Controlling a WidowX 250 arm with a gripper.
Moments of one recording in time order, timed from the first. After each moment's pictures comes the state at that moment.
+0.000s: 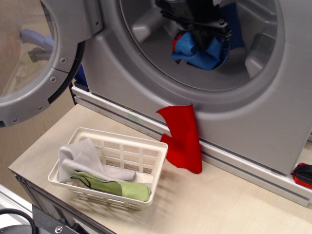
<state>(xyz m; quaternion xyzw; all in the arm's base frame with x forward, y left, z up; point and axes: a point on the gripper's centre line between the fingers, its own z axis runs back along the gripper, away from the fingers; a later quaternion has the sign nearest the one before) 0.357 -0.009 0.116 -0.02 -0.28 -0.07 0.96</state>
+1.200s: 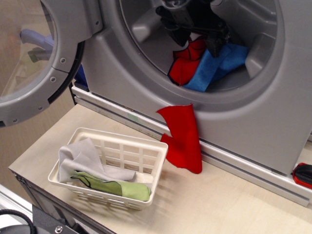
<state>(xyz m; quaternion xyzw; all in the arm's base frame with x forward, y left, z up) 0.361 0.009 0.110 -0.04 -0.29 -0.03 0.96</state>
